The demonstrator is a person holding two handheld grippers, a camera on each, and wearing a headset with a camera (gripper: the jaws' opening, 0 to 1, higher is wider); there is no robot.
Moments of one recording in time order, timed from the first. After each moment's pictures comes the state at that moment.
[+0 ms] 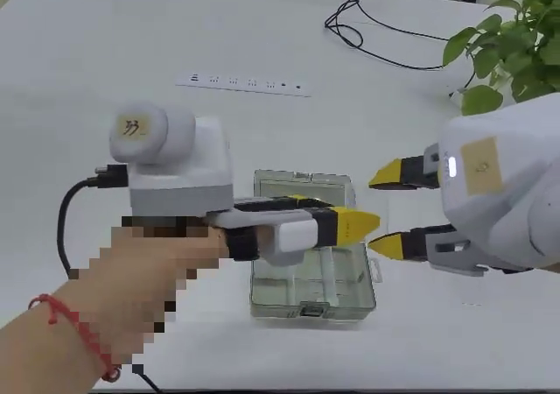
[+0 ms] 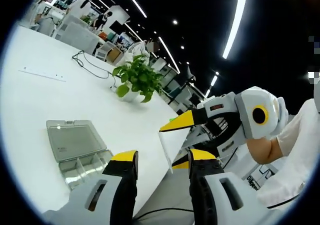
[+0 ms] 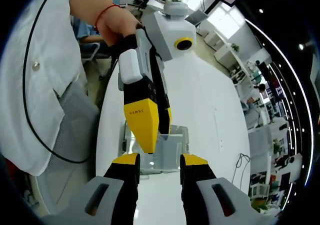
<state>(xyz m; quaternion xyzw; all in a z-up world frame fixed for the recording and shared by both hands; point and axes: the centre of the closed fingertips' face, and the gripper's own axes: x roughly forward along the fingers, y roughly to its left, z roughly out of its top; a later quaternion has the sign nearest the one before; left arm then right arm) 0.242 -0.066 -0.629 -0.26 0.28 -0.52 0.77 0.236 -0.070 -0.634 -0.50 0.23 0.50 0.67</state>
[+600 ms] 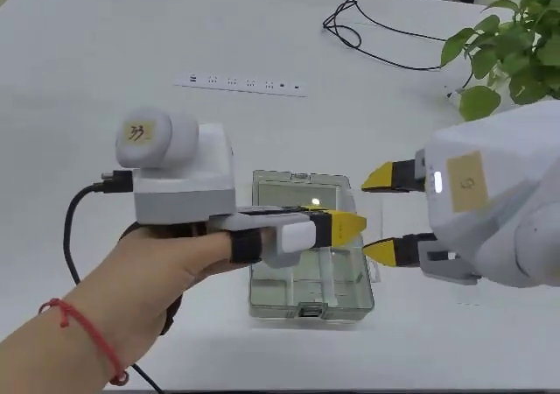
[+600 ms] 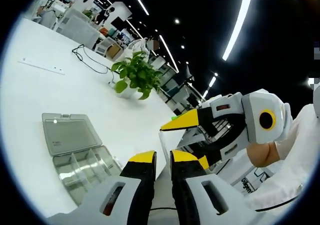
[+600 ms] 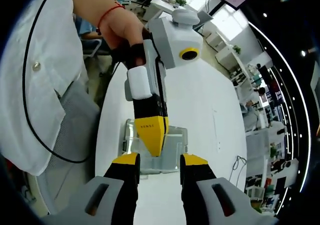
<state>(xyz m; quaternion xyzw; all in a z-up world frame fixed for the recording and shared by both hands) 0.235 -0.070 -0.631 -0.28 0.29 -0.52 0.75 0.232 -0.065 -0.632 -0.52 0.22 0.49 0.66</state>
